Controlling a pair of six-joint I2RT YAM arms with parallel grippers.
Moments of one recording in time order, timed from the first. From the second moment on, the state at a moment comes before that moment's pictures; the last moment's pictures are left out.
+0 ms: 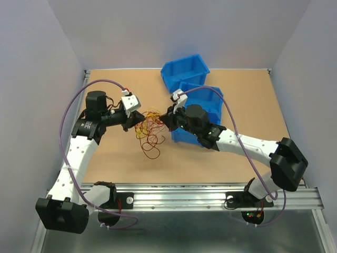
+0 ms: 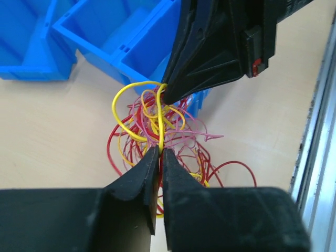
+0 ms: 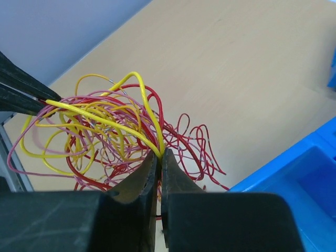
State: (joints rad) left arm -0.15 1.04 1.04 -0.58 0.91 0.56; right arm 0.89 1.50 1.02 0.31 0.03 0.23
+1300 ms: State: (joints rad) left arm -0.24 0.98 0.82 -0.28 0.83 0.65; right arm 0.89 1.29 0.89 0.32 0.03 0.32
